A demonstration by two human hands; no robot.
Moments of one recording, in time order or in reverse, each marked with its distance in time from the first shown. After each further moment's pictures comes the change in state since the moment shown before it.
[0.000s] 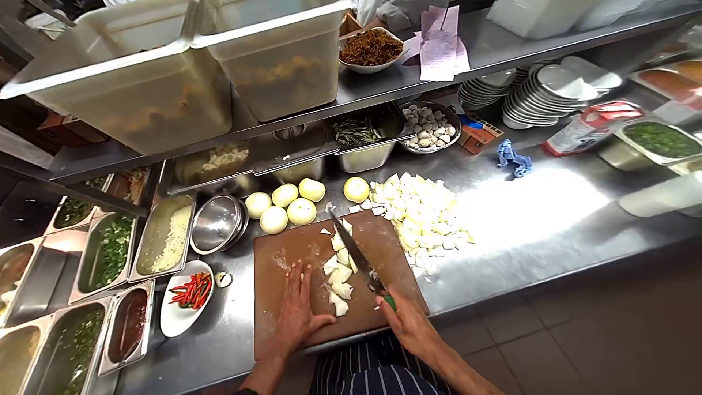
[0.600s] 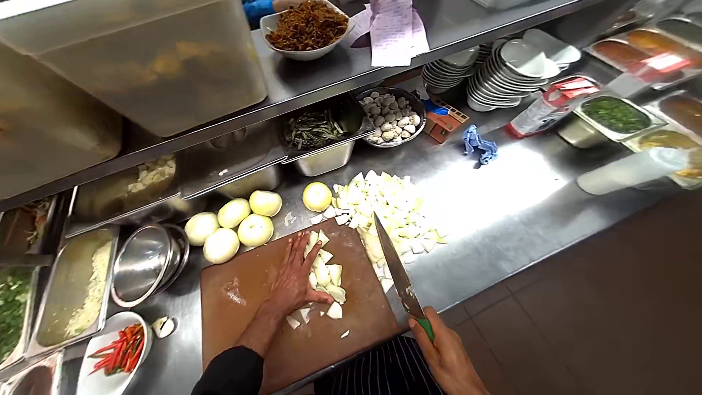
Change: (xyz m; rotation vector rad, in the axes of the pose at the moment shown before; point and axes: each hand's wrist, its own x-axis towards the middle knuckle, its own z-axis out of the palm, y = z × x) left_hand 0.159 0.046 0.043 0.049 -0.187 0.320; right_hand -0.044 0.093 -0.061 0.041 0.288 0.243
